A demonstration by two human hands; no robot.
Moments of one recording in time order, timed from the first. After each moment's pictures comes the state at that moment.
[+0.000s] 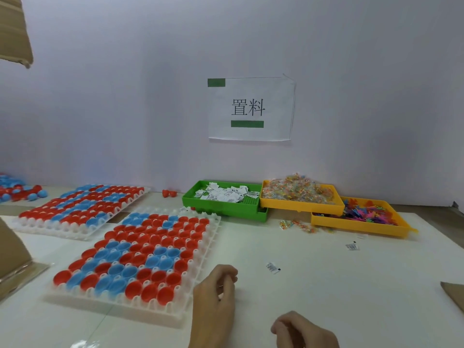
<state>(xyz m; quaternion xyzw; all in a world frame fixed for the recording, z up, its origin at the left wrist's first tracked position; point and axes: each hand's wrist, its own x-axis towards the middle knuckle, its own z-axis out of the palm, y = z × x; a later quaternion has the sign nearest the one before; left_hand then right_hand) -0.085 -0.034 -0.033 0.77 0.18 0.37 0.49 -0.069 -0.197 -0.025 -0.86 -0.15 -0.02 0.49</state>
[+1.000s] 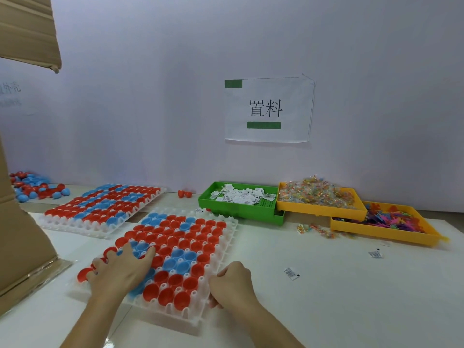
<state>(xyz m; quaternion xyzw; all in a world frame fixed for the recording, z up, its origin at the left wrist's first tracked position) -0.123 0.171 0.001 0.83 0.55 0.02 0.11 -0.035 -0.032 -0.002 -0.85 -0.15 0.23 0.45</state>
